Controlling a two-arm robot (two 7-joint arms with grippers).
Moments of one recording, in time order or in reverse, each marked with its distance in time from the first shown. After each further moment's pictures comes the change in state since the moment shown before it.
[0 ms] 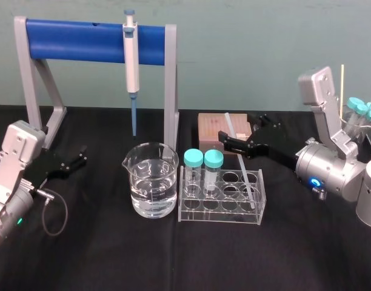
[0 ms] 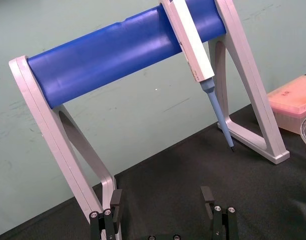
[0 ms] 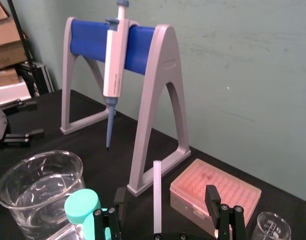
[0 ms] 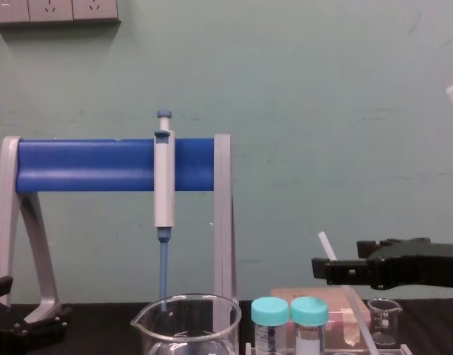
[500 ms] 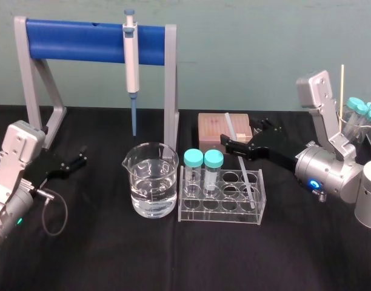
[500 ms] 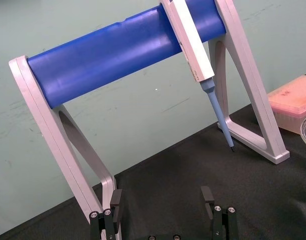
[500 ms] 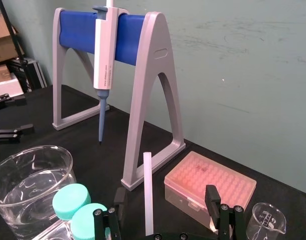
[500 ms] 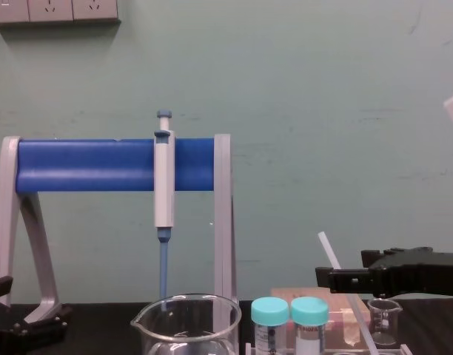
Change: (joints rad) left arm 0.000 0.000 0.000 0.000 0.000 0.000 0.000; right arm 0.001 -0.017 0.009 0.025 -0.017 0.016 -0.007
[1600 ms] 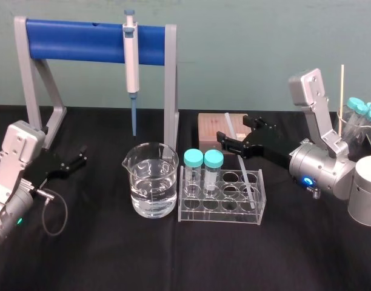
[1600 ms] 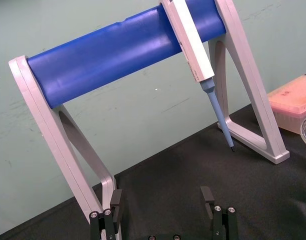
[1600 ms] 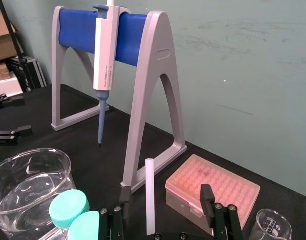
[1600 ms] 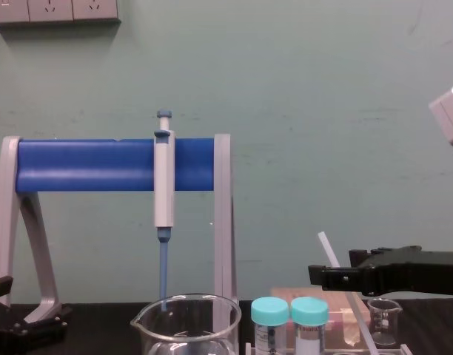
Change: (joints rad) left arm 0.000 0.000 0.000 0.000 0.000 0.000 0.000; right arm 0.024 -0.027 -0.008 0.031 -0.024 -0.002 0.003
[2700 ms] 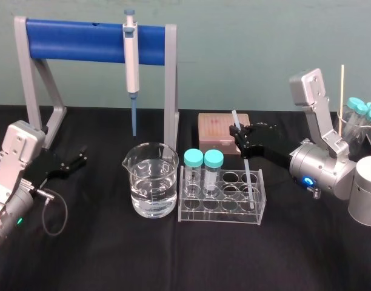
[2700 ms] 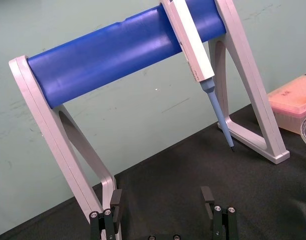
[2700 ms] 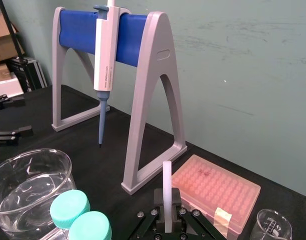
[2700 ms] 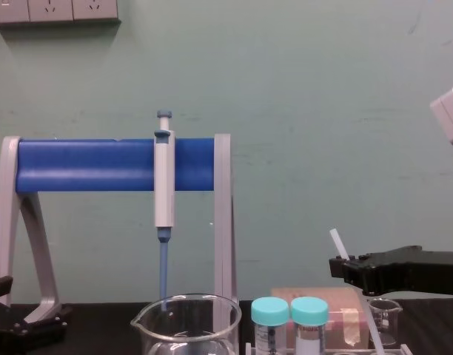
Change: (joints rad) left arm 0.000 0.000 0.000 0.000 0.000 0.000 0.000; right arm -0.001 0.001 0.001 -0.001 0.003 0.000 0.001
